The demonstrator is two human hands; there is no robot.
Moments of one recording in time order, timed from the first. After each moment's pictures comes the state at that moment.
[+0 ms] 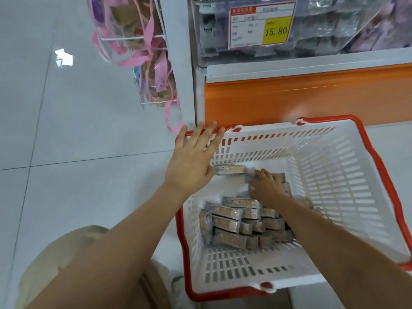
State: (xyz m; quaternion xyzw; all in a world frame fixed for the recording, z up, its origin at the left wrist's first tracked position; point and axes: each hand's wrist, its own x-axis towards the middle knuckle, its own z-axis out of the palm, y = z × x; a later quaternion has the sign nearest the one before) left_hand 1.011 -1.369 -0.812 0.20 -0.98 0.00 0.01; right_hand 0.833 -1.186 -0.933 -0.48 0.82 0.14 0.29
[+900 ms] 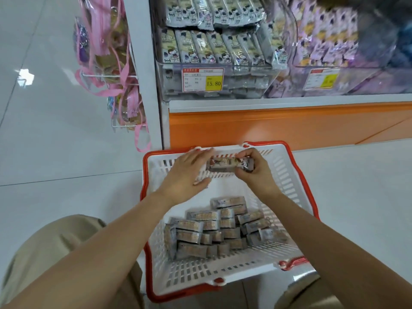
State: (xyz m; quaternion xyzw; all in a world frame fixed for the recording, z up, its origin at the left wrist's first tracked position) left_hand 0.974 -1.331 -0.779 0.14 -0.94 -0.31 0.08; right_hand 0.816 -1.176 -0.747 -0.31 0.74 -0.52 0.29
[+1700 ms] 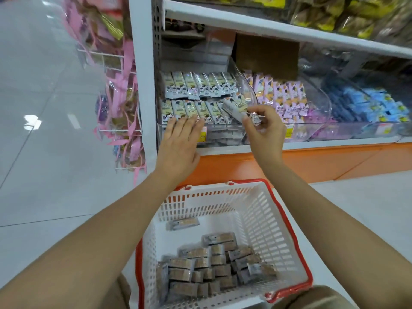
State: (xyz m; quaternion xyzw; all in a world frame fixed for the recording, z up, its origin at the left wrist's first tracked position) left_hand 0.925 -1.372 -0.636 0.22 -0.95 0.02 0.23; right_hand 0.770 -1.240 -0.581 -0.39 0.74 -0.54 -0.11
